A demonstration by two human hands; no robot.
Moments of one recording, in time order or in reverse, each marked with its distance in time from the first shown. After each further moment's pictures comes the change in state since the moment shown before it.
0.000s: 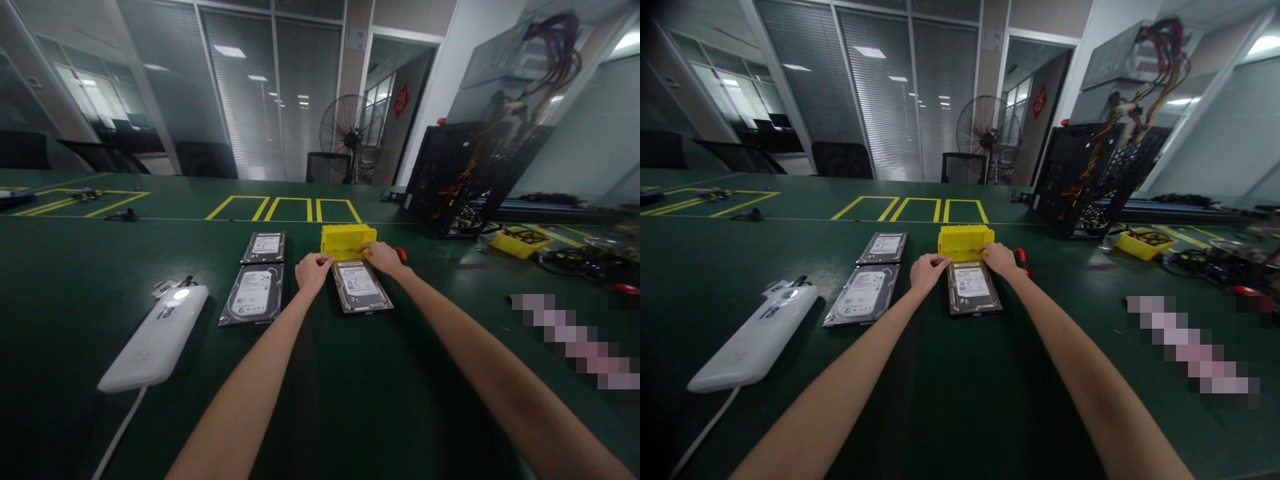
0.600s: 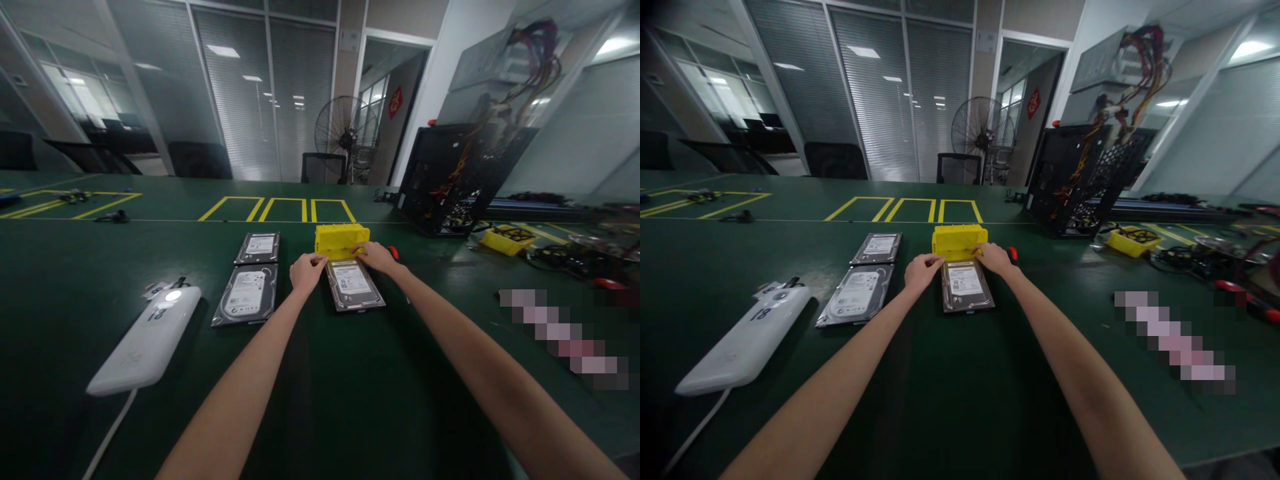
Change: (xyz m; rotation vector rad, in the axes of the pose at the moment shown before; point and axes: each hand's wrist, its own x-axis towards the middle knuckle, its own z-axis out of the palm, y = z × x) left_hand 0.000 0.000 0.002 0.003 -0.002 0.003; right_hand 0.000 0.009 0.000 0.050 -0.027 -0.077
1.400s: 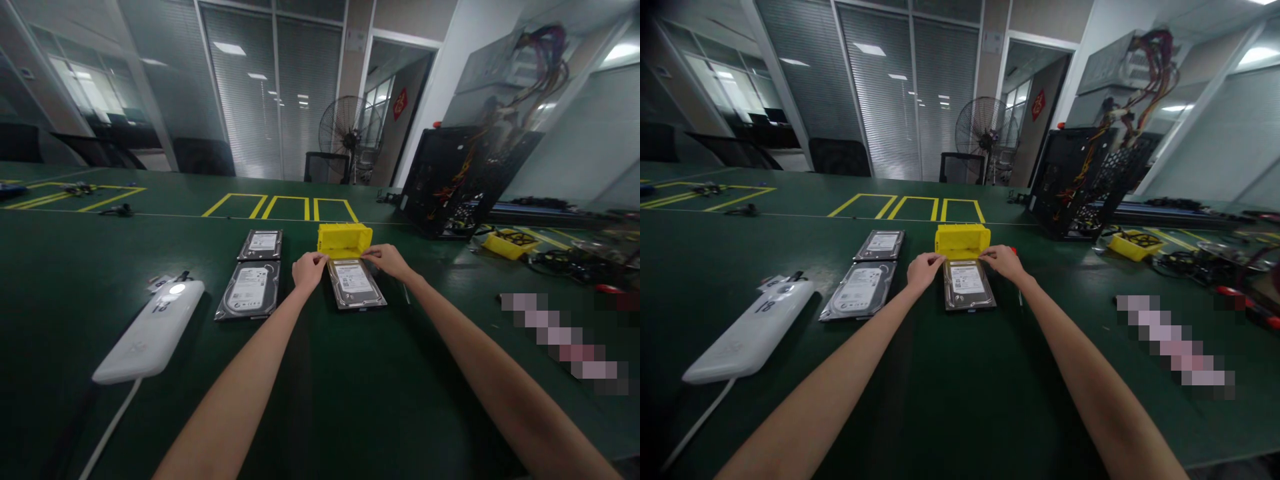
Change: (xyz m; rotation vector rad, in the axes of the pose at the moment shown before) left_hand 0.000 -0.004 0.003 -0.011 0.002 0.020; right_hand -0.021 0.022 0.002 0.314 0.109 -0.111
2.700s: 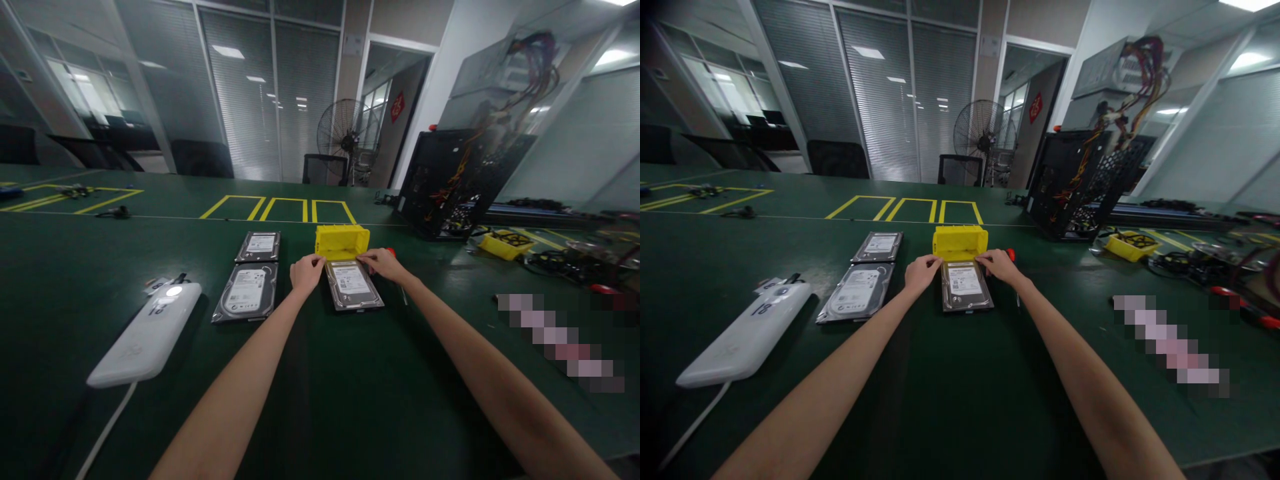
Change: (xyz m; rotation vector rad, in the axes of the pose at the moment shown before) left_hand -0.002 0.003 -0.002 0.065 -0.035 -0.016; right_hand 0.001 0.005 0.007 0.119 -0.101 -0.076
